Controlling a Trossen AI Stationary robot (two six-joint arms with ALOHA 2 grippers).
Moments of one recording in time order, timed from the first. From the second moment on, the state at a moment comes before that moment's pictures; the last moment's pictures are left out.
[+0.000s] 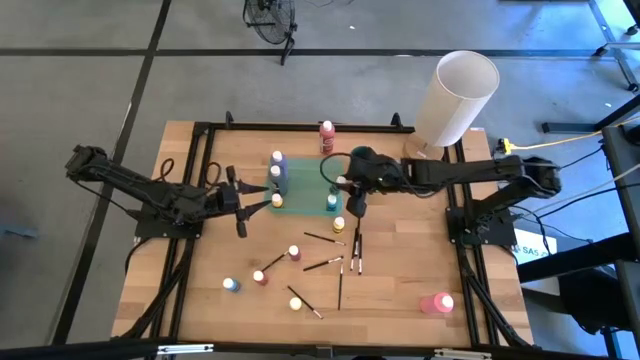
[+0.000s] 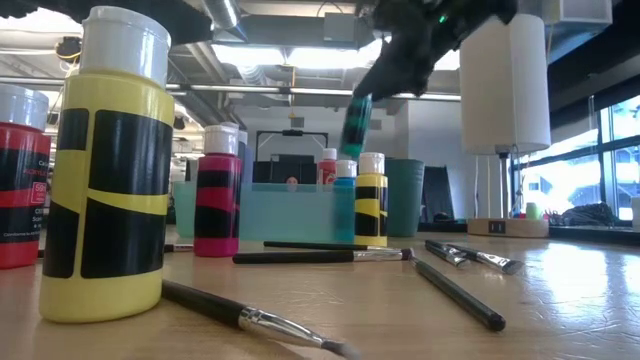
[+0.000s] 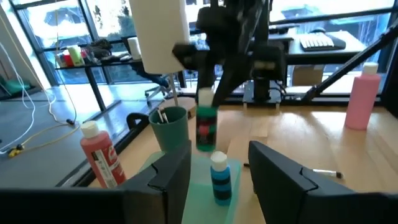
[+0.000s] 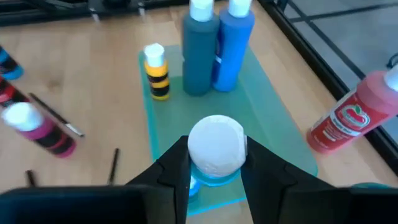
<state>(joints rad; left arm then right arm) -0.33 0.70 0.41 0.18 -0.65 0.02 -0.05 1.44 1.02 -0.24 0.18 0.11</state>
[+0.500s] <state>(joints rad) -0.33 0.59 0.41 0.13 -0.65 0.06 -0.13 1.53 1.02 -0.20 0.09 0.11</state>
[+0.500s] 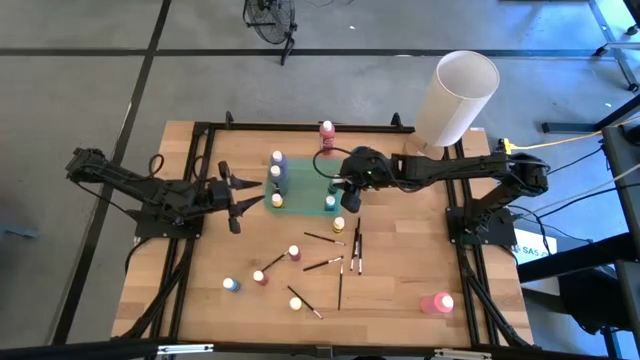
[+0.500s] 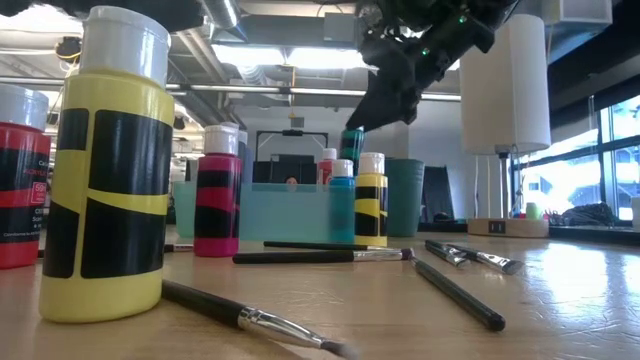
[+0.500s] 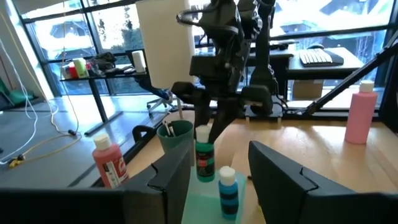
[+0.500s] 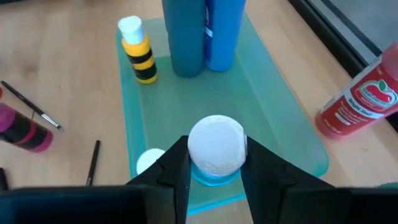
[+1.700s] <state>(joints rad) -0.33 0.42 0.44 0.18 -0.58 0.08 -0.16 1.69 1.02 -0.21 0.07 0.12</state>
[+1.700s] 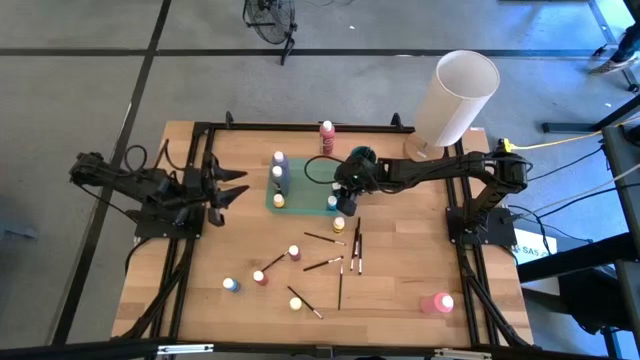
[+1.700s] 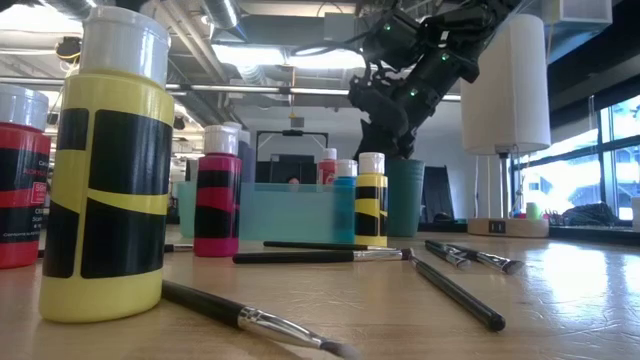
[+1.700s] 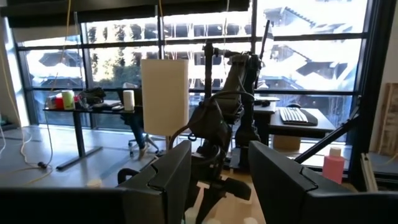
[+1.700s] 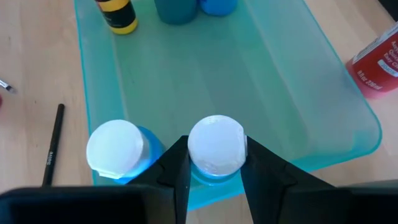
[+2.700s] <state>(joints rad) -0.33 0.36 0.44 0.12 -0.58 0.13 -0.16 1.69 1.02 -0.21 0.05 0.09</state>
